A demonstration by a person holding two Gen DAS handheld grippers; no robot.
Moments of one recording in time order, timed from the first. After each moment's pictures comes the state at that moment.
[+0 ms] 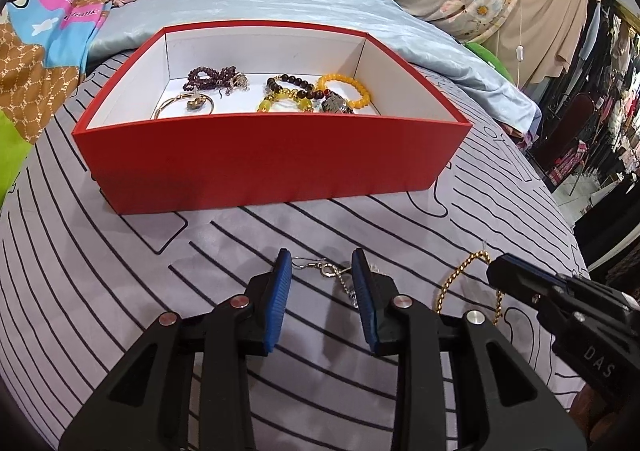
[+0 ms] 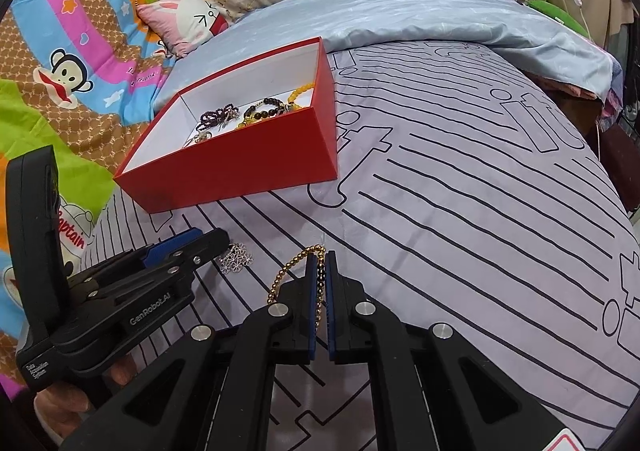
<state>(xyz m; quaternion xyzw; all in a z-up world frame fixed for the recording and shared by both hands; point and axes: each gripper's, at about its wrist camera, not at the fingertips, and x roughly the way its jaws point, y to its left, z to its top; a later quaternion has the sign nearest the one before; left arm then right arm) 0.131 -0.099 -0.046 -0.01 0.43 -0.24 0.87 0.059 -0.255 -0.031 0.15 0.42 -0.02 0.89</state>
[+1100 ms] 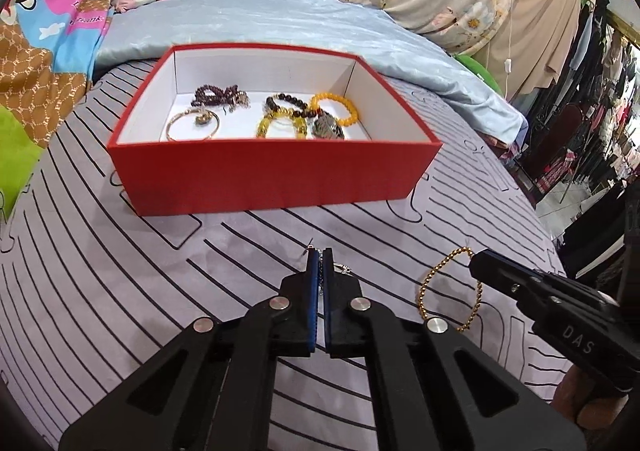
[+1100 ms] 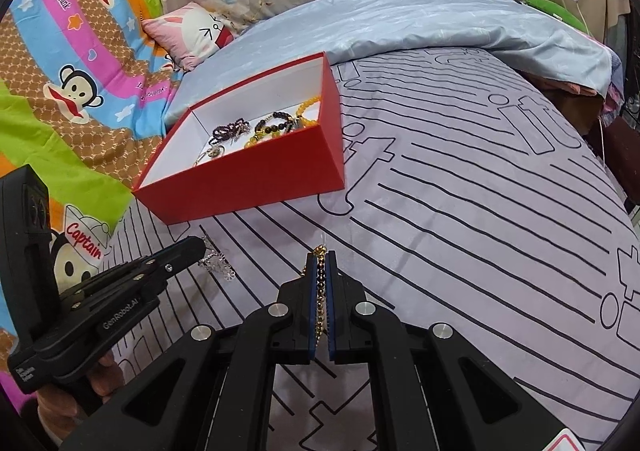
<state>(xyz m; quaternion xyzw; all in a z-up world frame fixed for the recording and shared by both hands) 0.115 -0.082 -0.020 -0.03 0.42 -0.25 0.87 0.049 -0.260 -0.018 0.17 0.41 -0.01 0.90</state>
